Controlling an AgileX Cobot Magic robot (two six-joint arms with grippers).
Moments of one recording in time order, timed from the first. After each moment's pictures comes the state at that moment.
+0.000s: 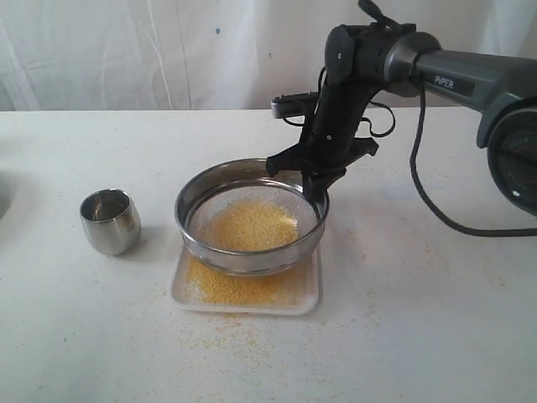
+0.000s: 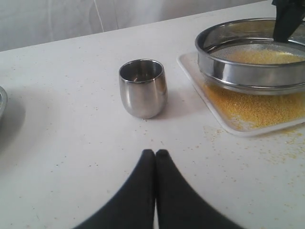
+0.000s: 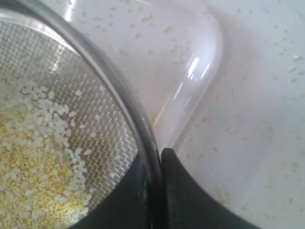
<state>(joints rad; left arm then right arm) -0.16 0.03 0.02 -0.13 0.29 0.18 0.38 2.30 -1.99 0.14 1.16 -0.08</state>
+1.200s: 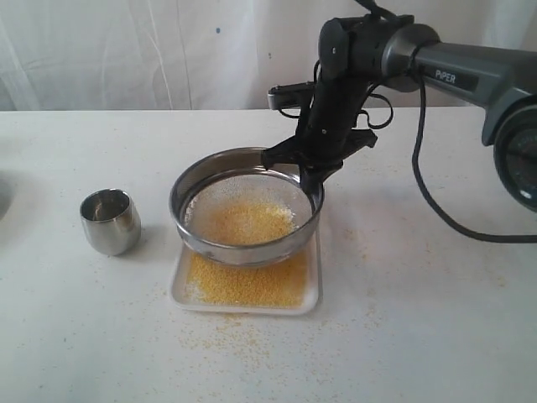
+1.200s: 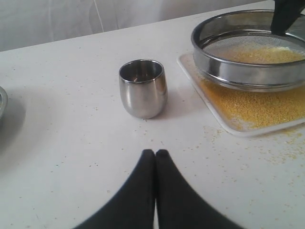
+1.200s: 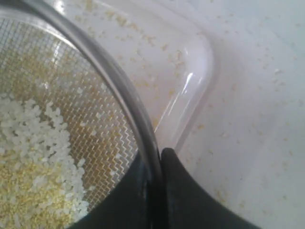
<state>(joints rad) -0.16 0.03 0.02 -0.13 0.29 0.18 0.41 2.26 -1.97 0.10 1.14 -0.02</state>
